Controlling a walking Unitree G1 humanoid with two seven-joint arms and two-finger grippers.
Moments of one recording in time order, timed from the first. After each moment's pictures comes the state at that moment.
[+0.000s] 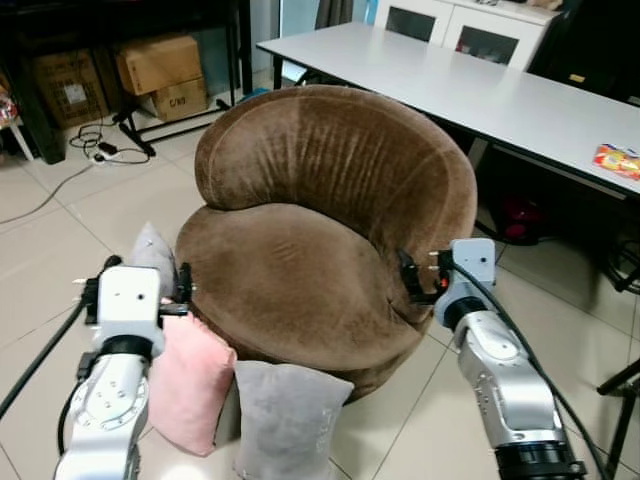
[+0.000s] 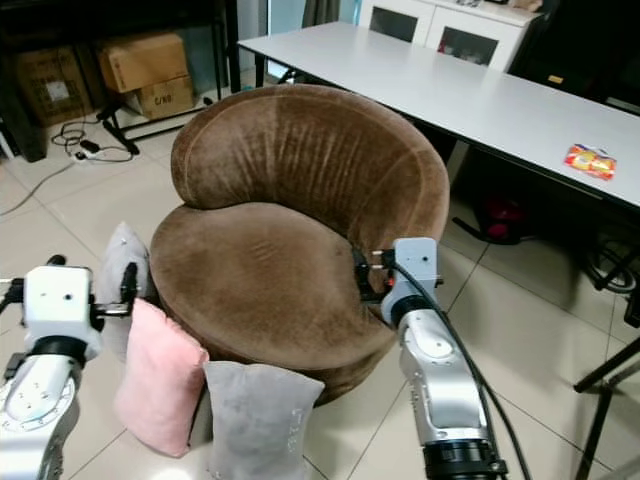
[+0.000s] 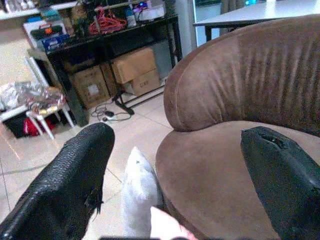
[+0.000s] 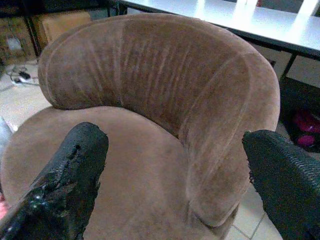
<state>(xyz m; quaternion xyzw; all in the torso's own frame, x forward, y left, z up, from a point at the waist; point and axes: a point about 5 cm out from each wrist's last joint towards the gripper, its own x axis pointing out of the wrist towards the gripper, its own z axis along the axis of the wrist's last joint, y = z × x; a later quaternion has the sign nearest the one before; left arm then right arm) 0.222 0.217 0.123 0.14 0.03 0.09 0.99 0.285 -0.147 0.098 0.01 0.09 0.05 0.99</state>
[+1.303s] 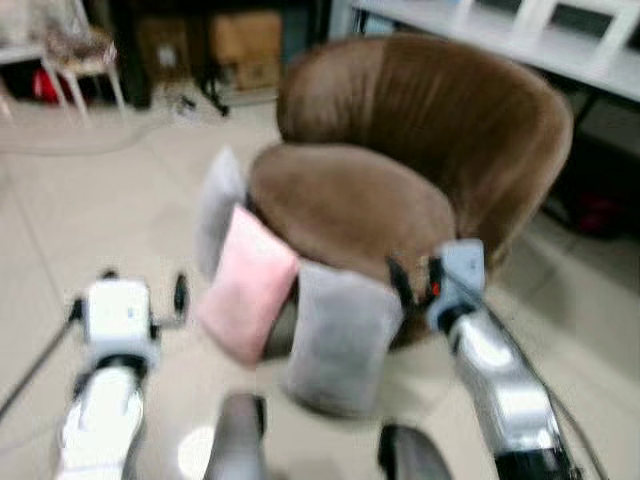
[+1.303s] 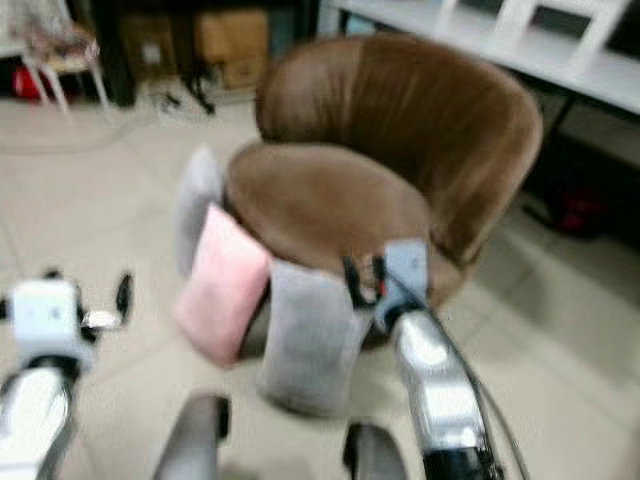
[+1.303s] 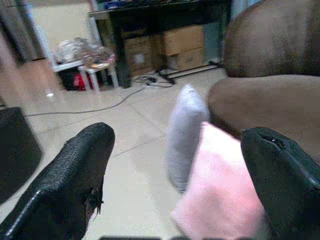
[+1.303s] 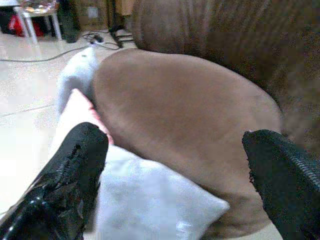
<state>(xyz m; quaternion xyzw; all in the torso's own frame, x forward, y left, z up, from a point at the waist) 0.211 0.223 0.121 0.12 0.02 0.10 0.99 0.281 -0.133 0.091 0.01 0.11 0.10 0.99</state>
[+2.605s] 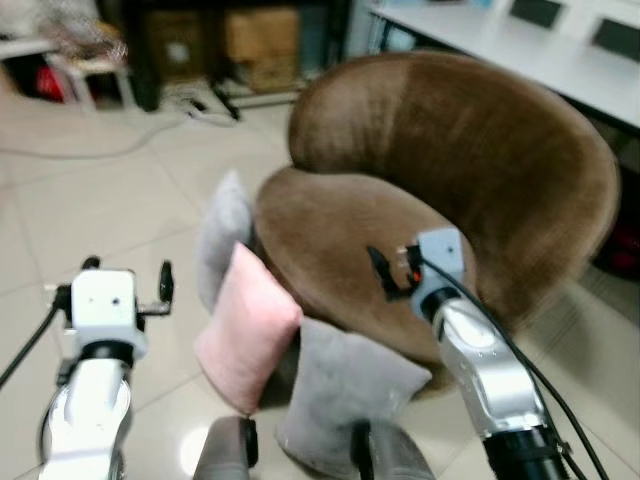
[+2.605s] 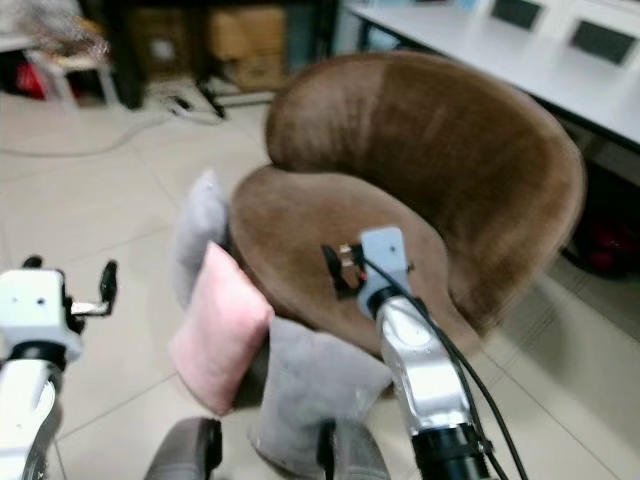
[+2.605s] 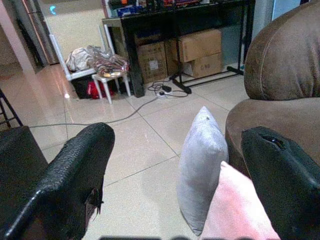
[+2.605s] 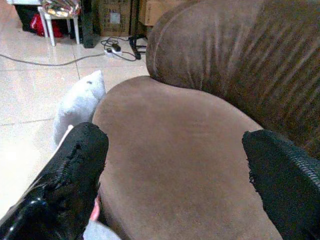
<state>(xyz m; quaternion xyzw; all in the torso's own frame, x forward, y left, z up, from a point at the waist) 0.220 0.226 0.127 0.13 0.01 0.09 0.99 0.293 -0.130 0.101 -0.04 0.09 0.11 0.99</state>
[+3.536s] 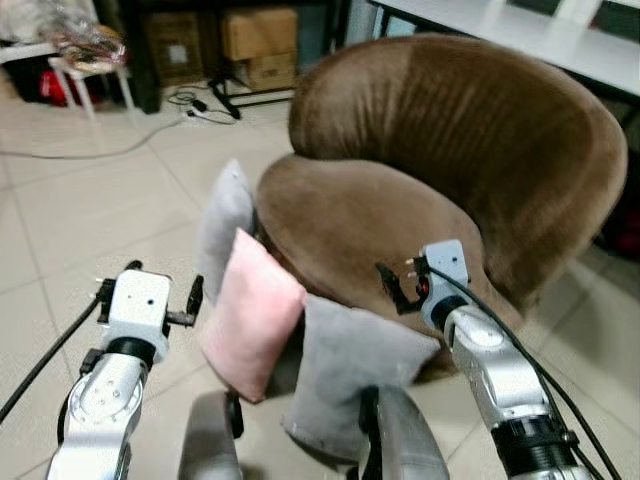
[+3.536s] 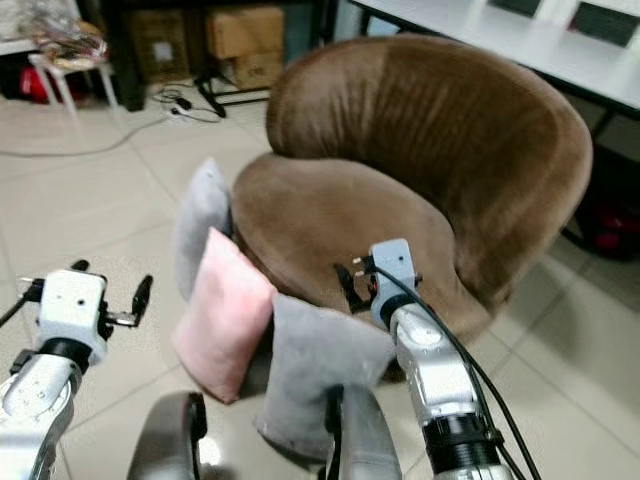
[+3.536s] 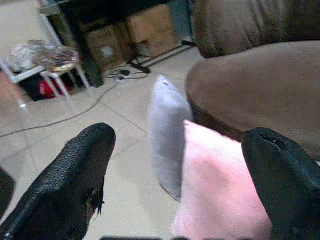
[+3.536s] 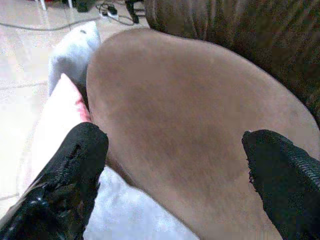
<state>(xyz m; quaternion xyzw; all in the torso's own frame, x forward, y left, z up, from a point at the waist) 0.230 0.218 0.110 0.16 0.07 0.00 0.98 0.302 -0.144 0.078 -0.05 0.15 0.13 0.98</state>
